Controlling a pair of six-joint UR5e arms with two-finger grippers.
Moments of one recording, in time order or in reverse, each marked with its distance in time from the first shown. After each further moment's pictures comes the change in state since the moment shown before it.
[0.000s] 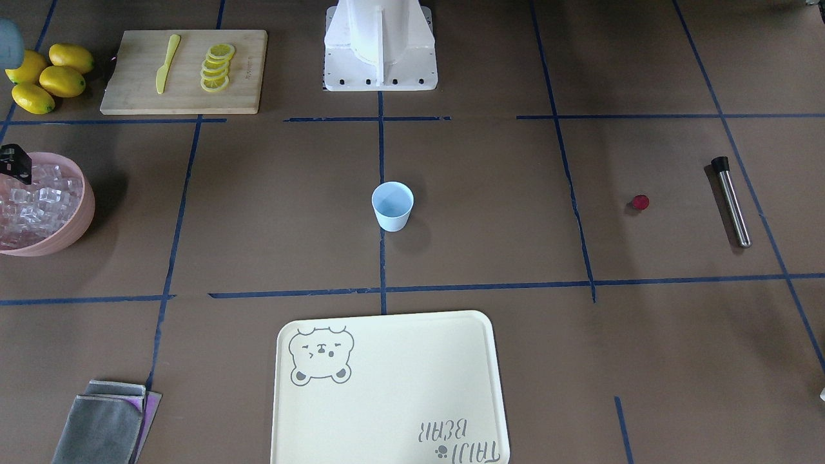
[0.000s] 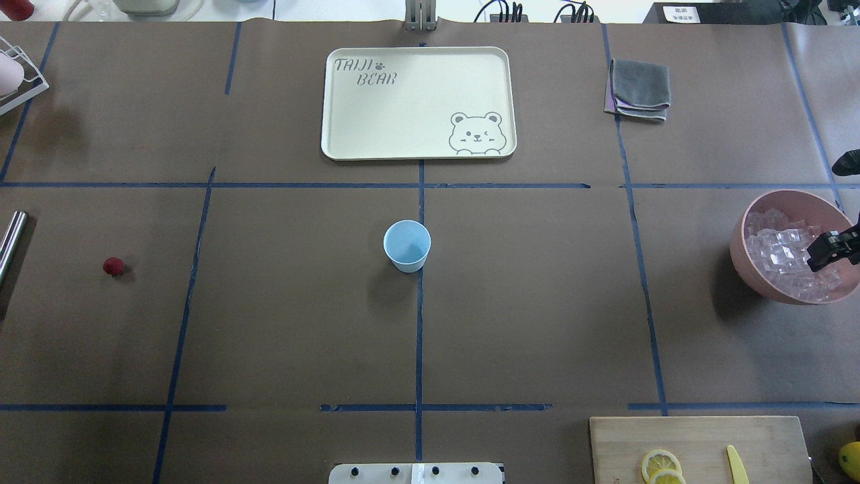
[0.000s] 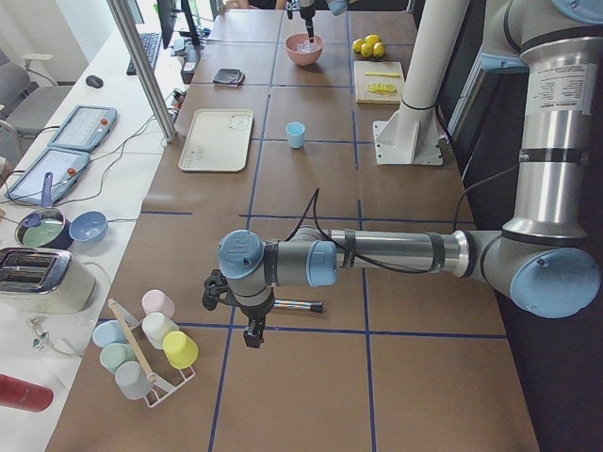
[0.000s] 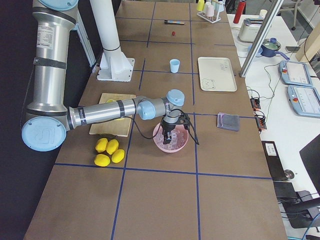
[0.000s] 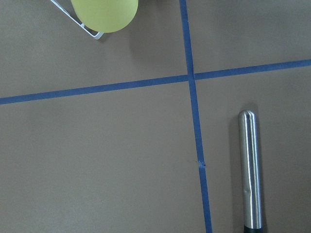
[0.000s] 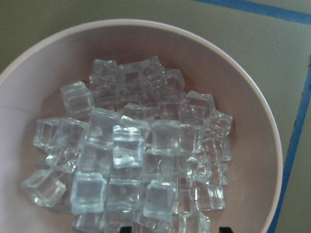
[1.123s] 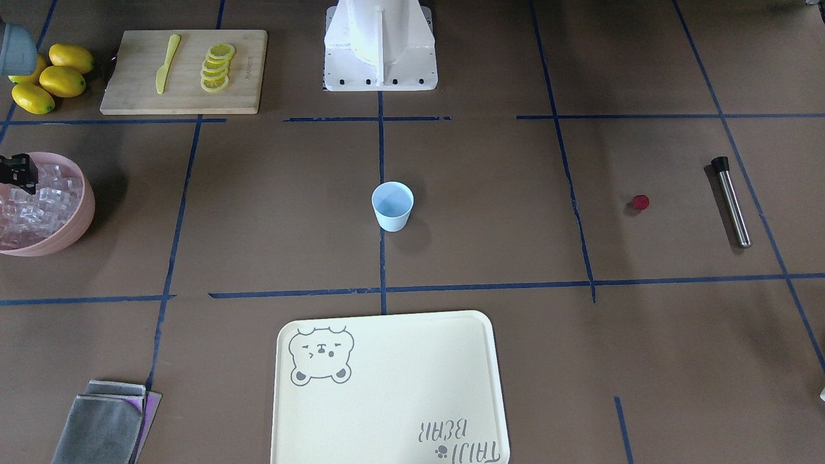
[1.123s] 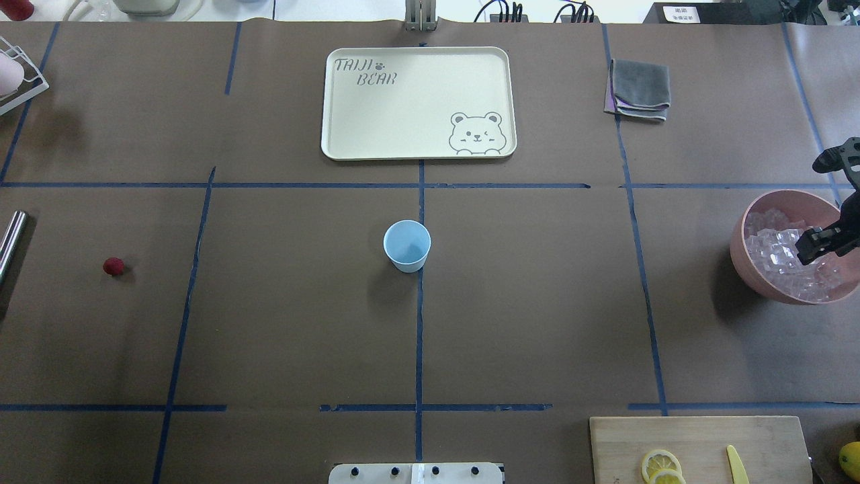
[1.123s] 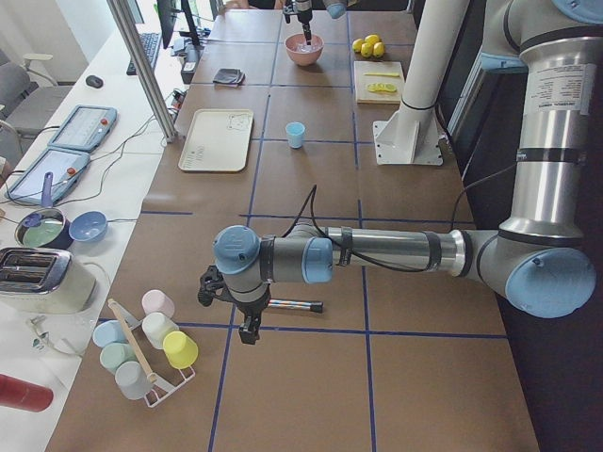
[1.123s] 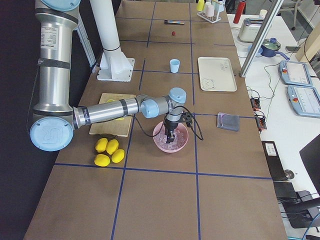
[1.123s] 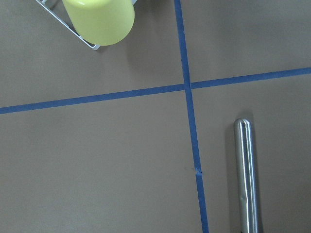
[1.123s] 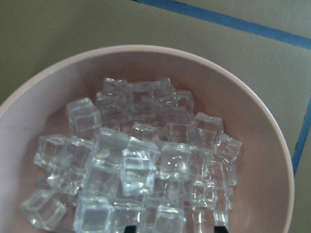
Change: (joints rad) left arm 0.000 -0.014 0.002 0.002 0.000 -0.003; right arm -0.031 0.036 -0.021 0.000 -0.052 -0.014
